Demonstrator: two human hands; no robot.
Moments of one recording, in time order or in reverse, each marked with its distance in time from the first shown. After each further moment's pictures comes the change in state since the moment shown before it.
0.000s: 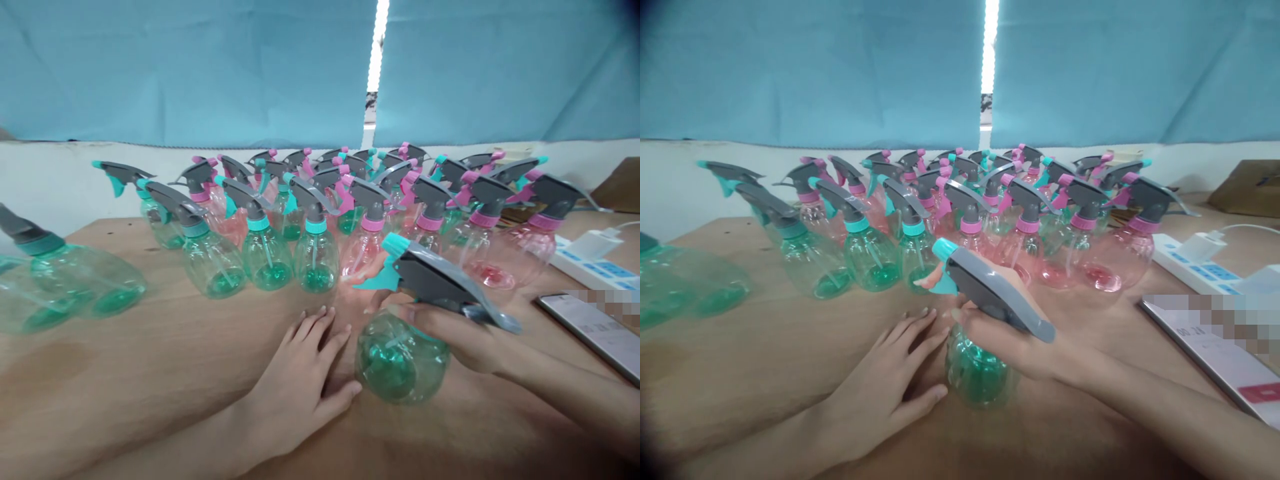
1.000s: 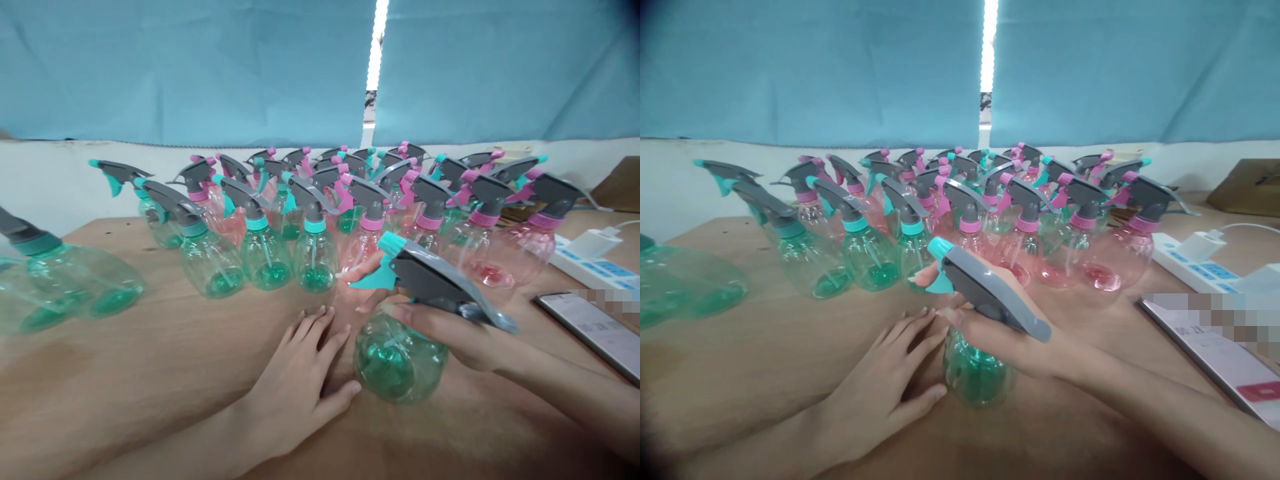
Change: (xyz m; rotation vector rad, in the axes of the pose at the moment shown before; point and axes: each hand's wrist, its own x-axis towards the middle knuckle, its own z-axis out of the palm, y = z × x) left_hand 0.000 0.000 0.000 -0.005 0.022 0.012; right_hand 0.008 -0.013 0.008 0.222 -0.097 -0.063
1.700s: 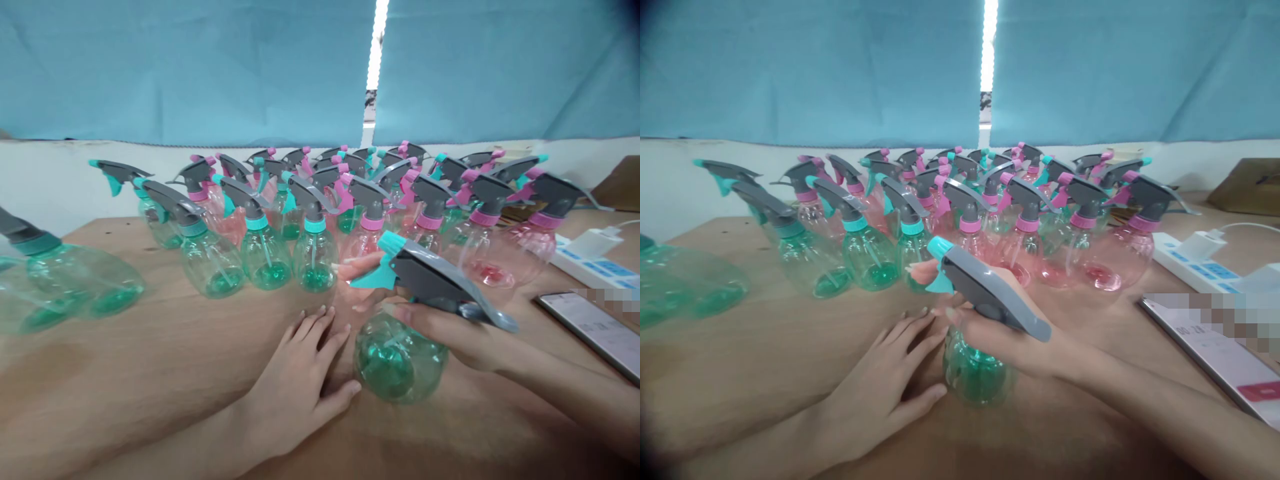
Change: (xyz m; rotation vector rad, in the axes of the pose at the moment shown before) left_hand 0.000 0.001 -0.001 -0.008 -0.001 -0.003; right_hand 0.001 -0.002 0.000 -0.017 -0.028 0.025
